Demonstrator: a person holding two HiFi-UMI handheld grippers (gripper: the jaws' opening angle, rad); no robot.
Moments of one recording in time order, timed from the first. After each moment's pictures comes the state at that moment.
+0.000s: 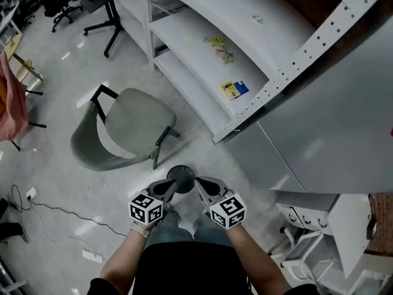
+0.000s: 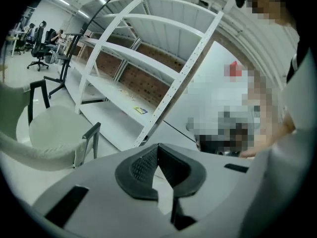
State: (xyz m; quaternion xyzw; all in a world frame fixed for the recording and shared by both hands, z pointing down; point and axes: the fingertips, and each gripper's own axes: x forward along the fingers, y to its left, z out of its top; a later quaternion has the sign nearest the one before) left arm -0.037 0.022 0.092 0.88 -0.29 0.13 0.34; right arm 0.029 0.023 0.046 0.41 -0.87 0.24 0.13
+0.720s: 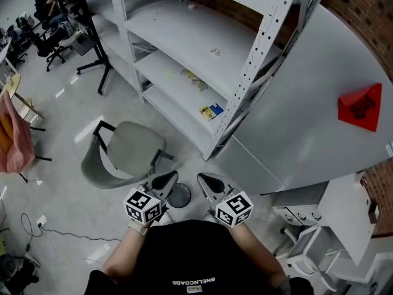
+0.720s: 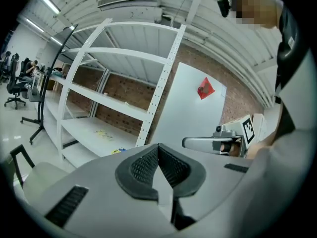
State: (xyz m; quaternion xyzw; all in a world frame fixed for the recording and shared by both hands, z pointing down) left arm 0.019 -0.018 -0.132 0.95 -0.25 0.06 0.19; right arm 0.089 0.010 -0.140 0.47 -0.87 0.17 0.02
